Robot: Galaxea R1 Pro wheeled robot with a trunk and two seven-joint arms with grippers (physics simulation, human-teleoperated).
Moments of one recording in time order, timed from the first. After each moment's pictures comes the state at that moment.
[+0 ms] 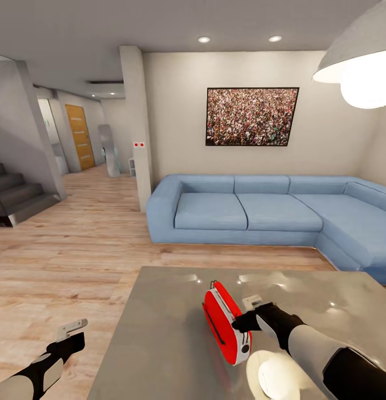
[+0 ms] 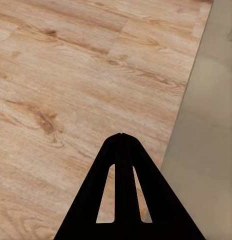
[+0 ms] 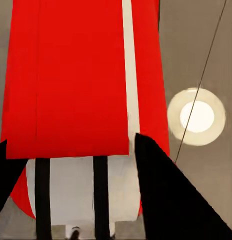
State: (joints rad) left arm -0.65 0.27 0.02 -0.05 0.31 -0.19 -0.06; right arm -0.84 -0.04 0.71 -0.18 -0.47 0.38 0.18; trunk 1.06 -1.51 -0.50
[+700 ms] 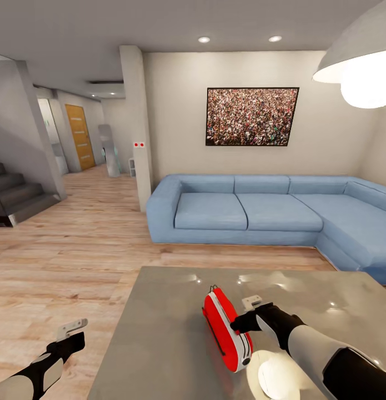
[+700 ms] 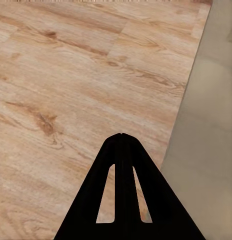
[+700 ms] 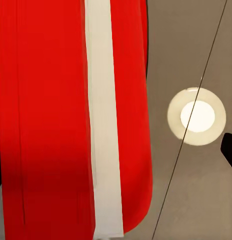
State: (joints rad) left arm -0.65 0.27 0.02 -0.05 0.31 -0.19 -0.06; right arm -0.84 -0.04 0.71 -0.18 -0.47 0.38 0.18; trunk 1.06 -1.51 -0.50
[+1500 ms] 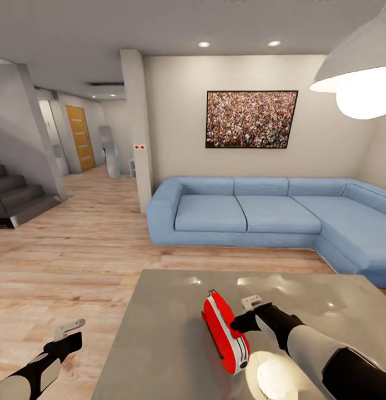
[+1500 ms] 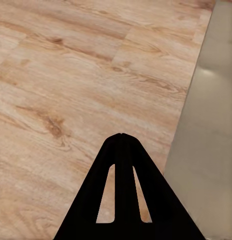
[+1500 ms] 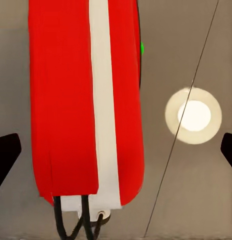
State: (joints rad) left arm -0.65 0.28 0.02 -0.06 0.30 -0.19 -0.06; right arm -0.84 -0.03 0.71 -0.18 -0.47 0.38 0.17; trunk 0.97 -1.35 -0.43
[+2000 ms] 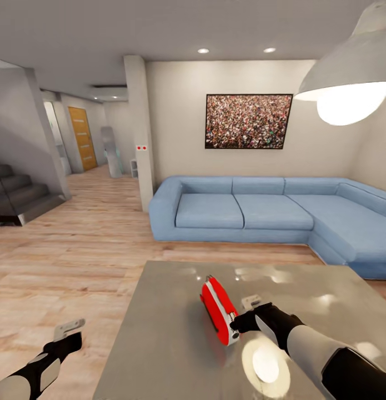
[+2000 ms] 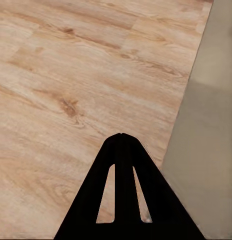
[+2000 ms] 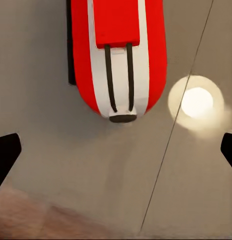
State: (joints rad) left arm -0.65 0.28 0.02 -0.06 0.30 -0.19 -0.06; right arm -0.84 -0.03 0.71 -0.18 -0.47 0.37 0.17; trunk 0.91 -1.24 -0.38
